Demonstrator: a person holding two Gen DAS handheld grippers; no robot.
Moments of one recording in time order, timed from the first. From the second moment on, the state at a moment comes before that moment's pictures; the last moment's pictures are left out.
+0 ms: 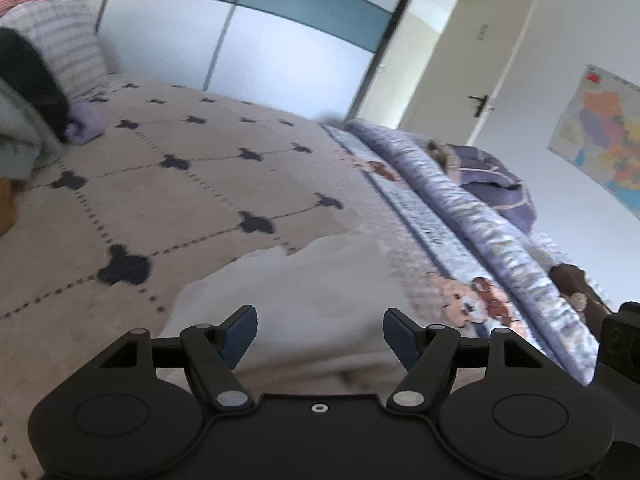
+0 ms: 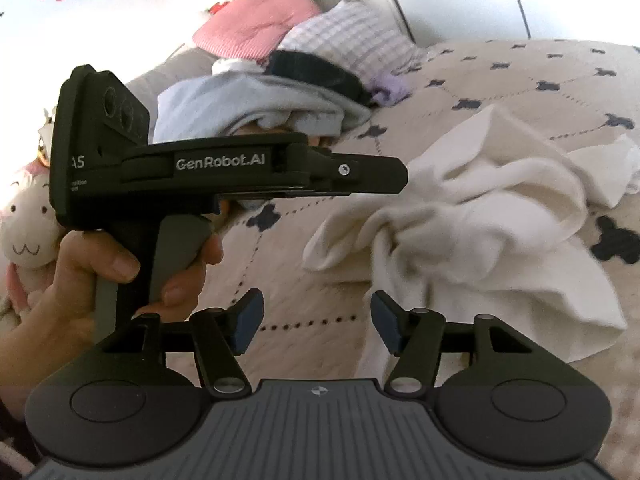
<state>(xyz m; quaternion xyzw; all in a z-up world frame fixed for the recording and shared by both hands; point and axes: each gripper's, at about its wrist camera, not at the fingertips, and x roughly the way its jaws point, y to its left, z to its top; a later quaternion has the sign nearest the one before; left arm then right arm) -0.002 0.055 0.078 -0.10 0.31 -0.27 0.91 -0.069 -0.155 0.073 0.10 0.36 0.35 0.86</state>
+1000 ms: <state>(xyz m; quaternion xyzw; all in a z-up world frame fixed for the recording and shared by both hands) 0.041 0.125 0.073 -0.19 0.29 -0.06 0.94 -0.041 -0.212 0.060 0.13 0.34 0.19 0.91</state>
